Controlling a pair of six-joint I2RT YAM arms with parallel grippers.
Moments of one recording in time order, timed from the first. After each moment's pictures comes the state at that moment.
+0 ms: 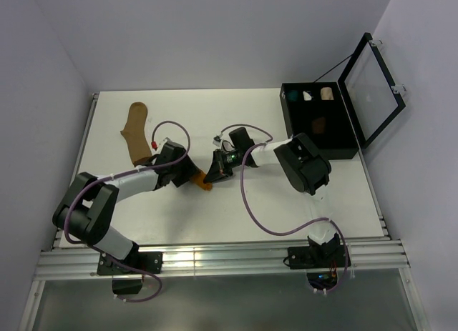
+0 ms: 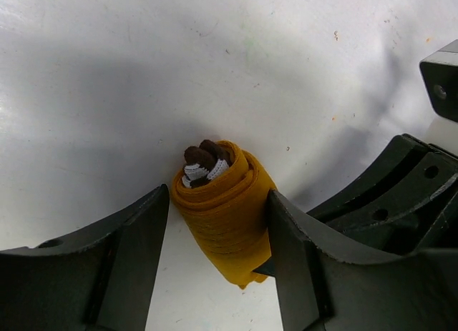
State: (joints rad) left arm -0.49 1.54 0.72 -0.05 -0.07 -1.05; right arm 0.57 2.15 1.19 0.11 -0.93 0.67
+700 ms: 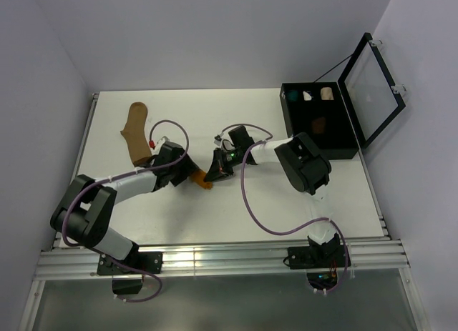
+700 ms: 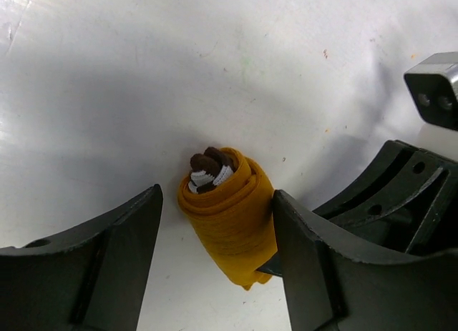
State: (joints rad) left arm -0.49 1.52 0.70 -0.02 -0.10 -1.04; right arm 0.56 2.15 1.23 0.03 -0.89 0.69
